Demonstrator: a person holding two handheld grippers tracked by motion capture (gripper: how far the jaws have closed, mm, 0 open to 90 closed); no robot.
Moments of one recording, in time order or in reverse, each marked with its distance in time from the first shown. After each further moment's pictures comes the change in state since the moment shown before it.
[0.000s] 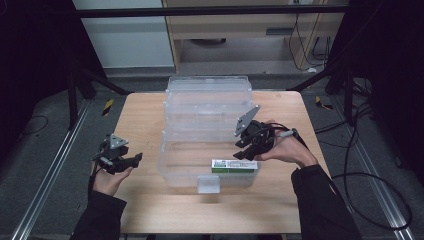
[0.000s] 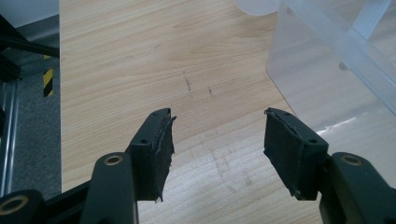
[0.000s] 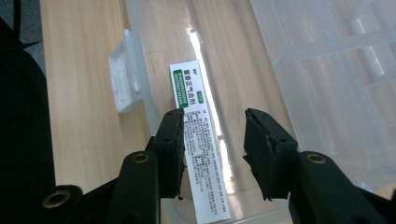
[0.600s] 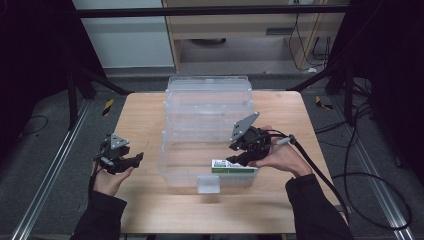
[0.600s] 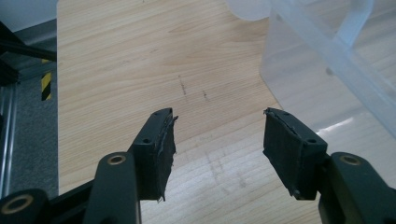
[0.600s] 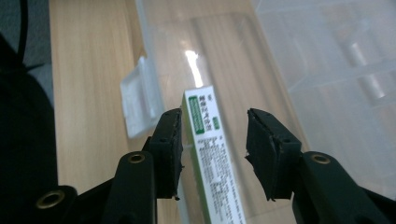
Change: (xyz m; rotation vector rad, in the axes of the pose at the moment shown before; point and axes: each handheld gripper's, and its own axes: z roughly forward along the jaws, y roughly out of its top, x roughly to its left) left arm -0.005 0.003 -0.004 -0.018 -0.013 0.007; right arm 0.019 0.004 0.005 -0.102 -0.035 0.005
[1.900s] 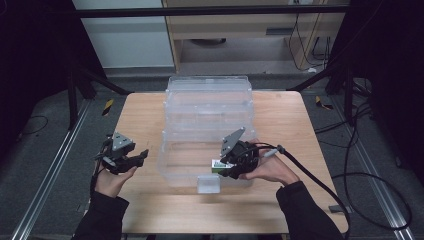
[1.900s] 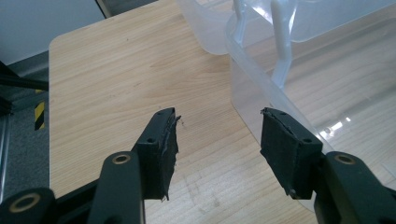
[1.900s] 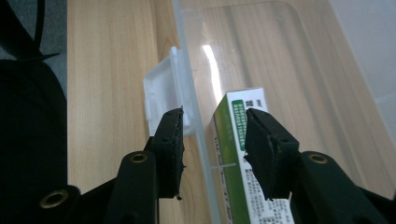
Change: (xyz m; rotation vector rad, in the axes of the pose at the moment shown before) left arm -0.017 0.014 -0.017 -0.076 -0.031 0.054; right arm 0.022 -0.005 0.043 0.042 0.082 -0.034
